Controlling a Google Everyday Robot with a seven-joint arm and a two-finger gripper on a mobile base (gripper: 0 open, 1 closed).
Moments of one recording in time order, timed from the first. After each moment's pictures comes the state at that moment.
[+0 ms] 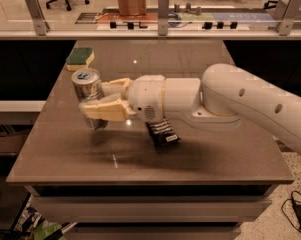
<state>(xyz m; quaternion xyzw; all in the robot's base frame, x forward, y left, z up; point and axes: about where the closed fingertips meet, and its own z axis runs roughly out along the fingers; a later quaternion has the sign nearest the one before) 0.479 0.113 0.923 -0.47 0.58 0.43 0.50</state>
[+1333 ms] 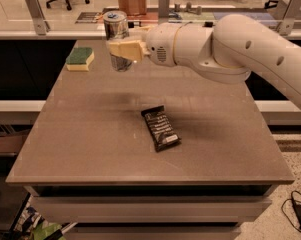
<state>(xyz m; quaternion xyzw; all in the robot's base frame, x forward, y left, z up) 0.623 0.059 0.979 -0.40 0.63 0.33 0.57</state>
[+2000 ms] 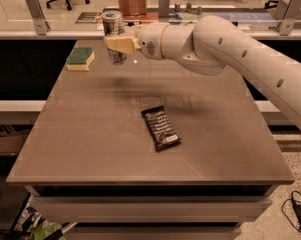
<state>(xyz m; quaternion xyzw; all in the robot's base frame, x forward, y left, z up) 0.696 0.075 0.956 -0.38 0.64 0.33 0.58</state>
